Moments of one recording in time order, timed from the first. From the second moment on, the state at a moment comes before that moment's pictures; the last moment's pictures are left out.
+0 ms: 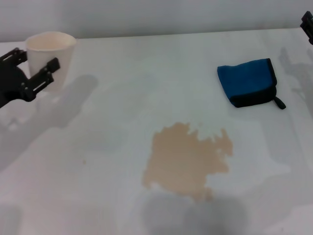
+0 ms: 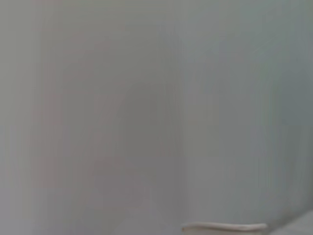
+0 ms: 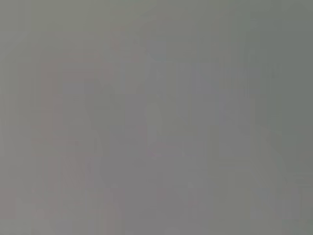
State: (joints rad) left arm -0.65 -2.07 2.84 -0.40 -0.75 1.57 -0.79; right arm 0.54 2.02 -0.42 -0.04 2.29 1.01 -2.60
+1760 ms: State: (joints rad) left arm -0.47 -2.09 2.84 0.15 -1.08 0.98 -0.21; right arm 0.53 2.02 -0.43 -0.04 2.29 1.01 -2.60
